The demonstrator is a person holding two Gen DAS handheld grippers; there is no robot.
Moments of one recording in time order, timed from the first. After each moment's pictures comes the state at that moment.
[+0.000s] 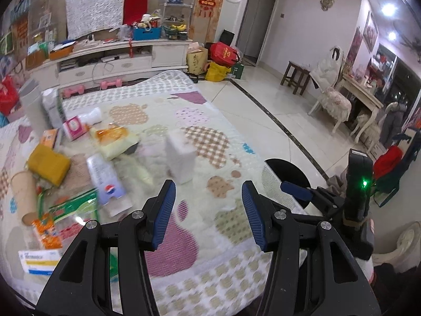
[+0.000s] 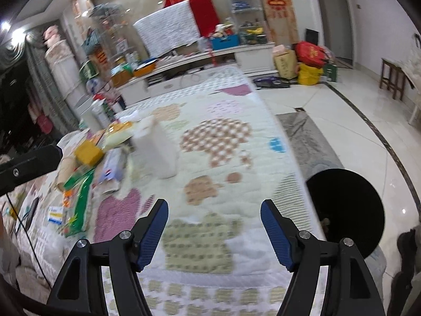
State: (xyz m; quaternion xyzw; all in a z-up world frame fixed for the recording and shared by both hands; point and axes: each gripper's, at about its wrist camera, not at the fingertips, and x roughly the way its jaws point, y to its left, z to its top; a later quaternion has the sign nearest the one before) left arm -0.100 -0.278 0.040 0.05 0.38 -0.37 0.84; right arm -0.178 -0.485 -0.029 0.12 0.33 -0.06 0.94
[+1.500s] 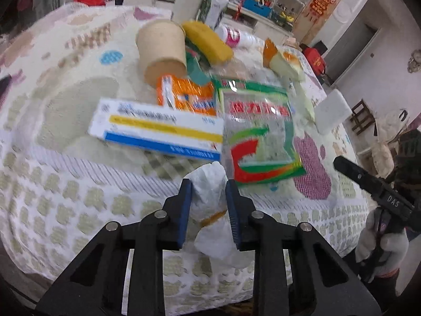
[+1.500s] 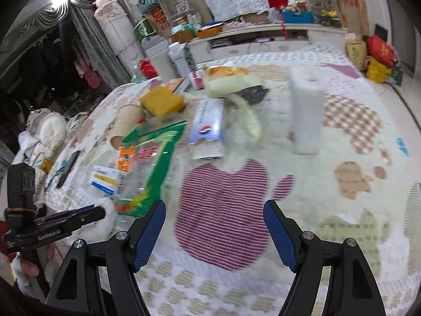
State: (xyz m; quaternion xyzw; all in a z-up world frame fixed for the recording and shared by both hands) left arm -0.090 -0.066 -0.067 -0.08 0.49 -0.17 0.85; right arm -0.107 -0.356 -0.059 0.09 0.39 0.11 0.91
